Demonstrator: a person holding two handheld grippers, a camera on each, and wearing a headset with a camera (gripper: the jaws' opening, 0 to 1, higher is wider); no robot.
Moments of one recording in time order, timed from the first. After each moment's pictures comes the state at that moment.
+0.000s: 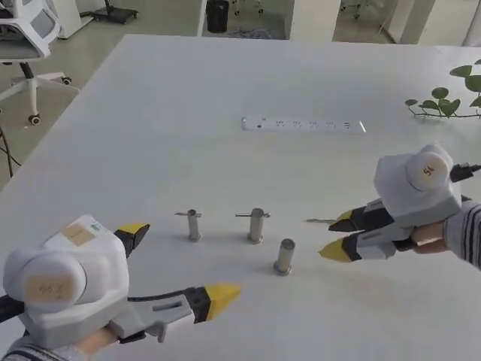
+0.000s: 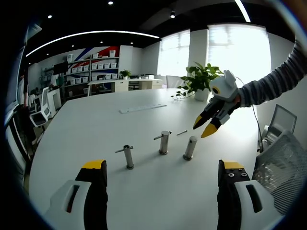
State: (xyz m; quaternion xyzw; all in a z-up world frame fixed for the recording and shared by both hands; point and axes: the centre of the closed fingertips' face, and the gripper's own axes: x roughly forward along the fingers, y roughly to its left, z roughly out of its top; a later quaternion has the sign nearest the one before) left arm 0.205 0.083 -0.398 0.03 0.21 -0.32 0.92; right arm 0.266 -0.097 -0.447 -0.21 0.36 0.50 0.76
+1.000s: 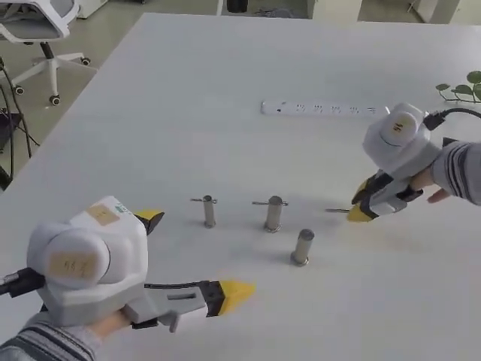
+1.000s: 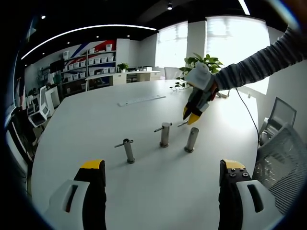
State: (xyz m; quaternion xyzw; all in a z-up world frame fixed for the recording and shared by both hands) left arm 0.204 0.086 -0.410 0.05 0.24 -0.32 0.91; right arm 0.321 -0.118 -0.485 -0.31 0.44 0.47 0.69
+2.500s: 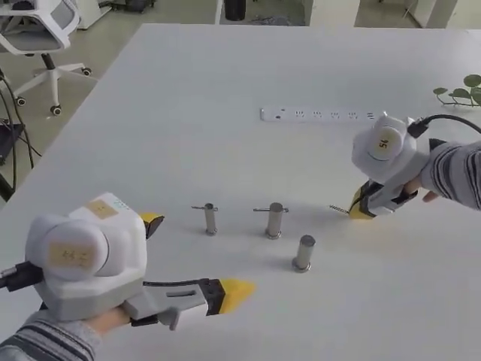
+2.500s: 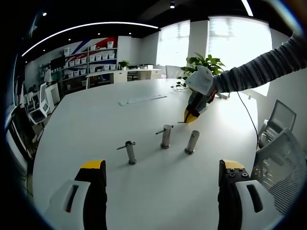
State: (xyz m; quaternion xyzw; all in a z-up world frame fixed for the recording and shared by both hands) left arm 0.205 0.089 -0.400 0.04 0.25 -0.32 0.91; right arm 0.323 -0.118 -0.479 -0.39 0.41 0.48 0.67
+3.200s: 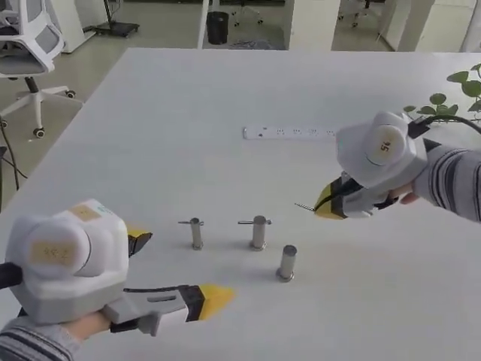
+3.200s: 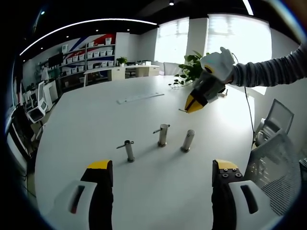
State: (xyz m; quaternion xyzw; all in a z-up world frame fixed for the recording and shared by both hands) left arm 0.197 0.092 -0.388 0.04 0.27 -0.33 0.90; right arm 0.290 -0.070 -0.412 -0.40 0.28 0.53 0.69
